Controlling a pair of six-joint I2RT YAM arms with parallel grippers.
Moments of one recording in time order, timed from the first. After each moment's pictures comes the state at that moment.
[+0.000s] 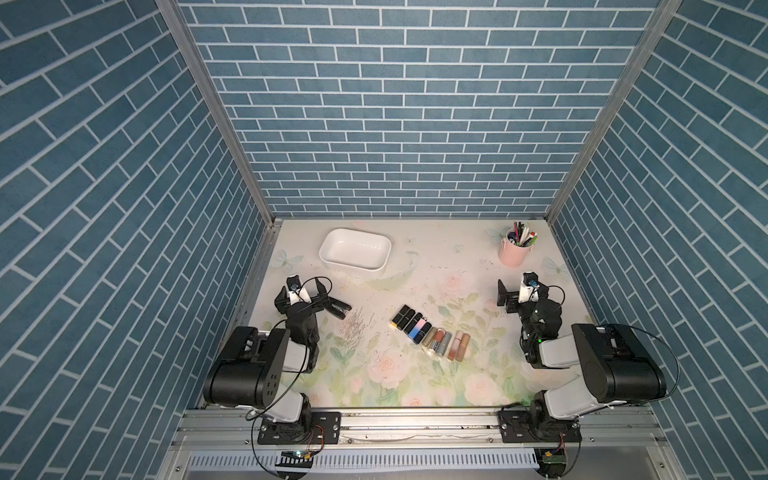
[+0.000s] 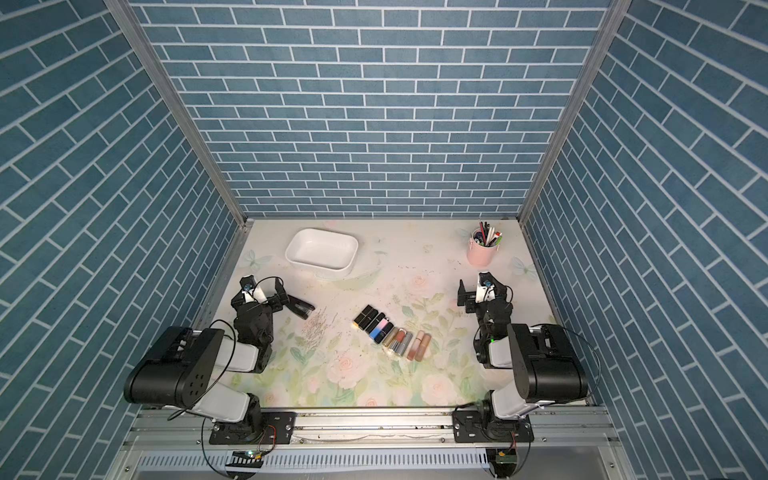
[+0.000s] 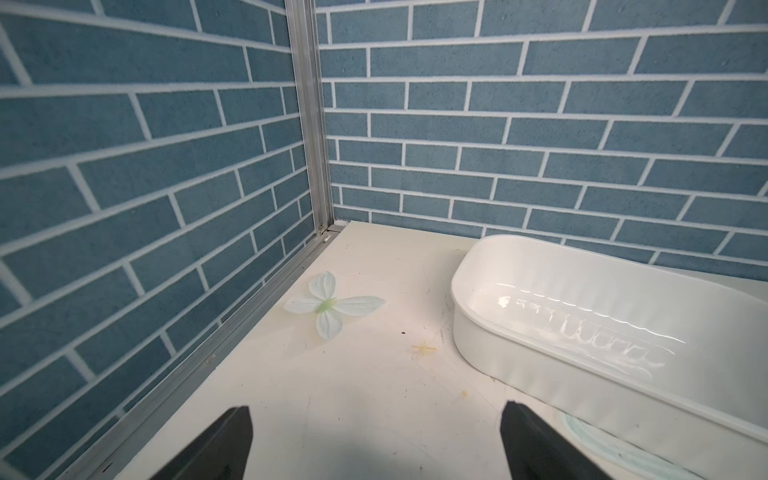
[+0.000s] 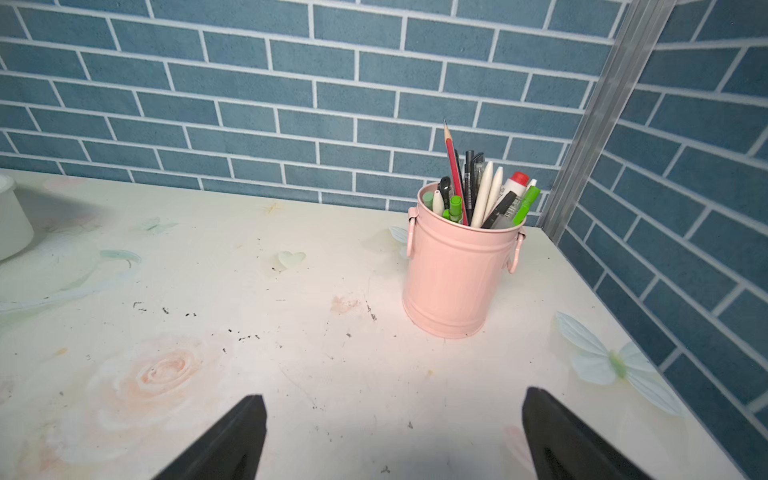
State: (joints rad) left arm -0.08 1.52 0.18 1.23 -0.39 -0.06; right arm 0.05 1.53 0.20 1.21 -0.06 -0.11
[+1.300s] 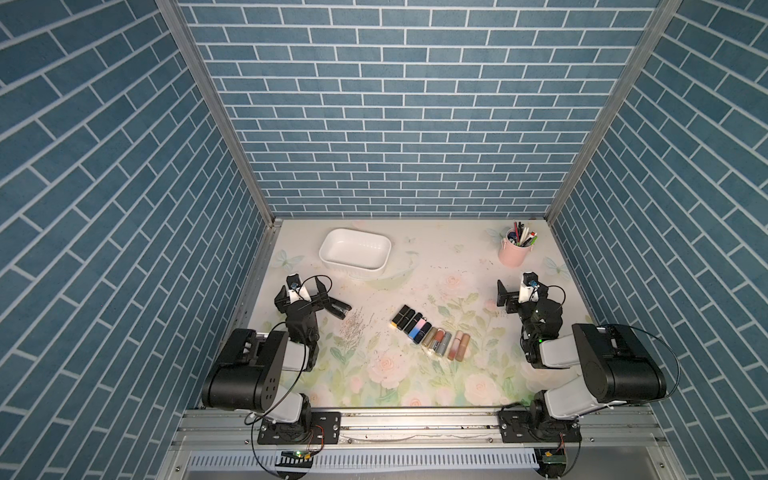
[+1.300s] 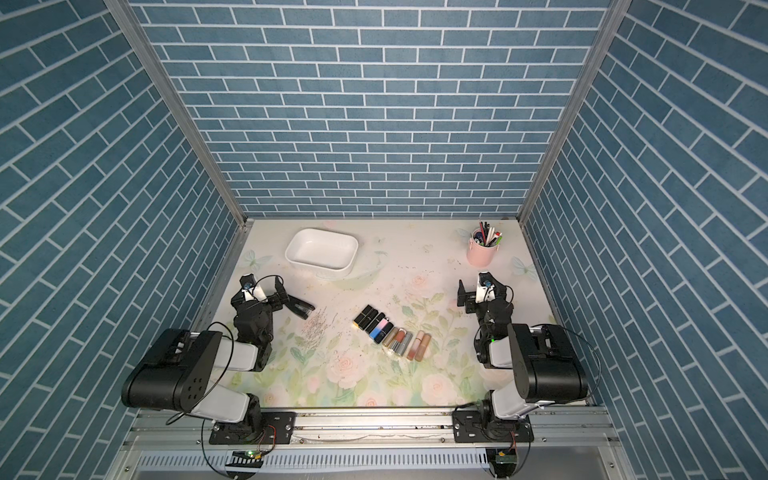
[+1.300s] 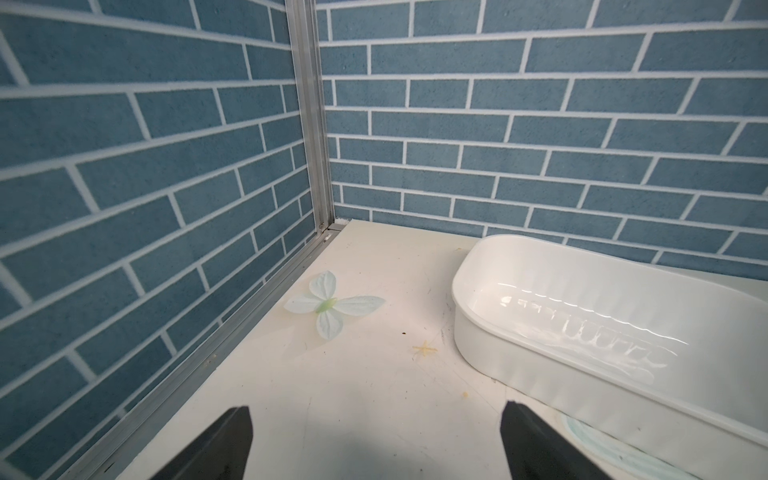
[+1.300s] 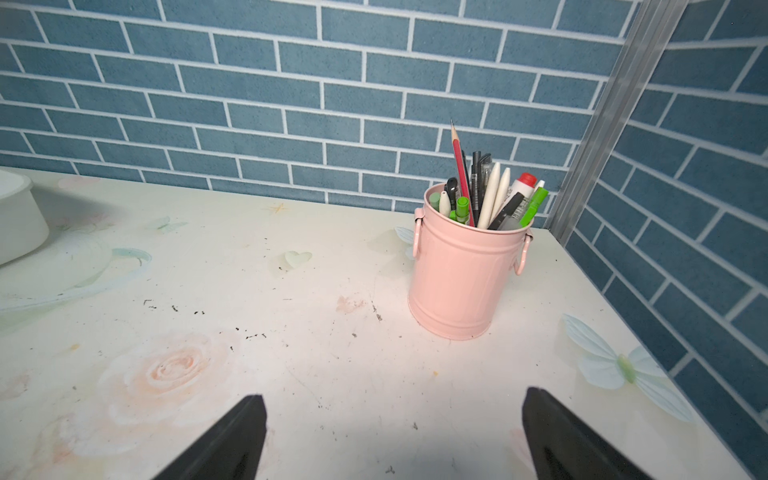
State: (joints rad) left arm -0.08 1.48 0.22 1.13 -0.41 -0.07; right arm 0.04 1.51 0.20 1.19 -0.09 -0.11
